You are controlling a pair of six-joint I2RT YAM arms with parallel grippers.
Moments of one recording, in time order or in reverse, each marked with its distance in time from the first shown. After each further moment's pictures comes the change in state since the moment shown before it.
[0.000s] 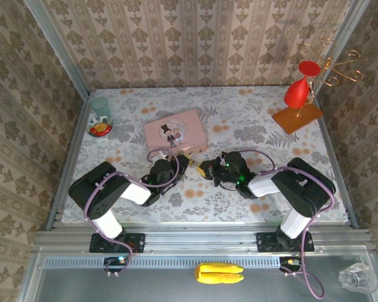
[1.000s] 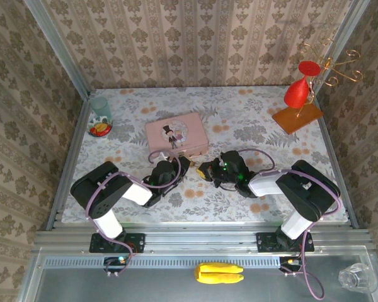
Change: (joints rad) left arm -0.022 0.021 0.003 -0.006 -0.032 0.019; right arm 0.017 -0.042 0.024 -0.130 0.001 -0.035
